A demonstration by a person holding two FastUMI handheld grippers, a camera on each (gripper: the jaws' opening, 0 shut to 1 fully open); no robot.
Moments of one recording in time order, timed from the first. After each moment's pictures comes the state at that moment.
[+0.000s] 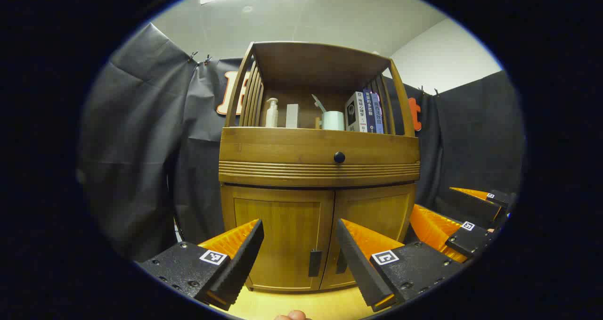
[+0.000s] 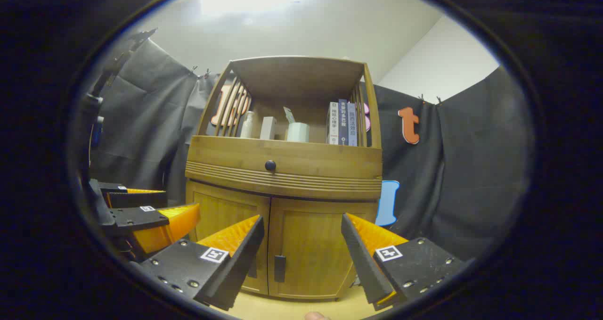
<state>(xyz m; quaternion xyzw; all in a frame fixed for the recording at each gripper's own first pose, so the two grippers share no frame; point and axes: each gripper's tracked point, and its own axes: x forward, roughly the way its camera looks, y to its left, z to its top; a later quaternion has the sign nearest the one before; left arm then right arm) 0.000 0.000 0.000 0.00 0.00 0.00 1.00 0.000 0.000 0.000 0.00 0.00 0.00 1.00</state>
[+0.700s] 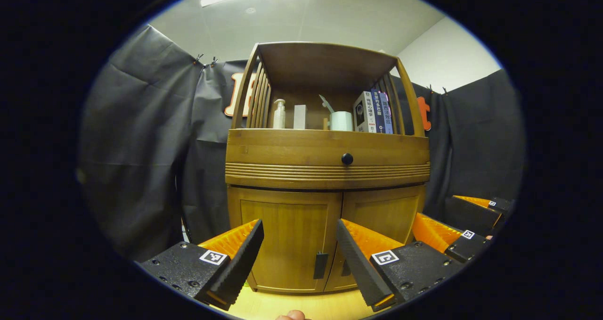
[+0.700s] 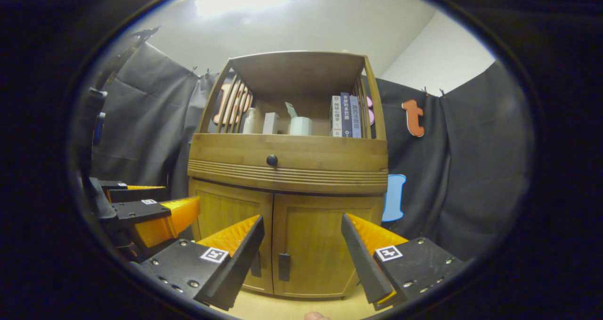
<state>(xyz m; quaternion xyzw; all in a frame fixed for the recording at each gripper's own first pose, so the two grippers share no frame) 0.004 0.009 0.004 0.00 0.00 0.04 1.00 0.003 0.003 -0.006 0.01 0.01 0.02 1.00</state>
